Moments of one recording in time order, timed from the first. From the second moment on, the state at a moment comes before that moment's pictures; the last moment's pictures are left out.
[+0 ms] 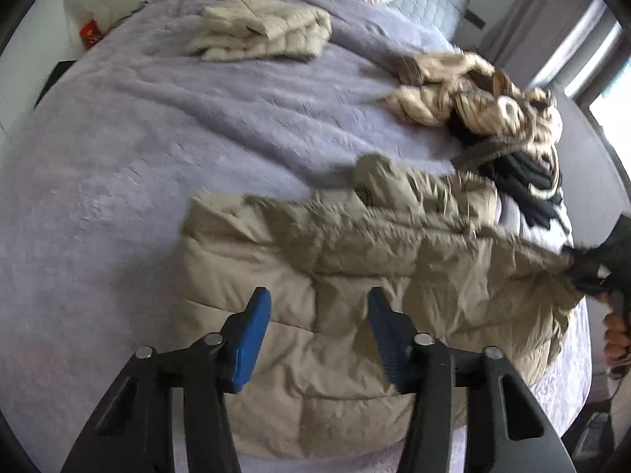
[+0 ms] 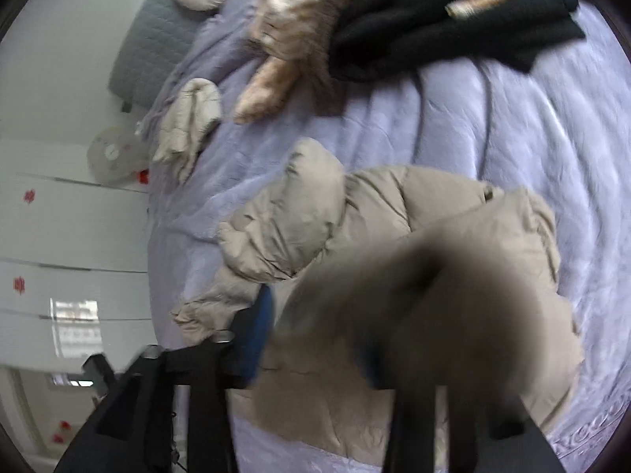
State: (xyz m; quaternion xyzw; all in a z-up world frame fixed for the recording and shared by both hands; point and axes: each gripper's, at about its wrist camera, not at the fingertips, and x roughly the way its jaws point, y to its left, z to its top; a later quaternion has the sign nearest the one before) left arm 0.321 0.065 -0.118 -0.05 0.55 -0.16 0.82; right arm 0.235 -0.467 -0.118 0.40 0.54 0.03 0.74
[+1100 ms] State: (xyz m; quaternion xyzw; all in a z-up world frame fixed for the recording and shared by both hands) left arm 0.421 0.050 -0.204 0.00 0.52 -0.02 0.85; right arm 0.262 -0.516 -0.209 0.21 0.56 -0.14 0.79
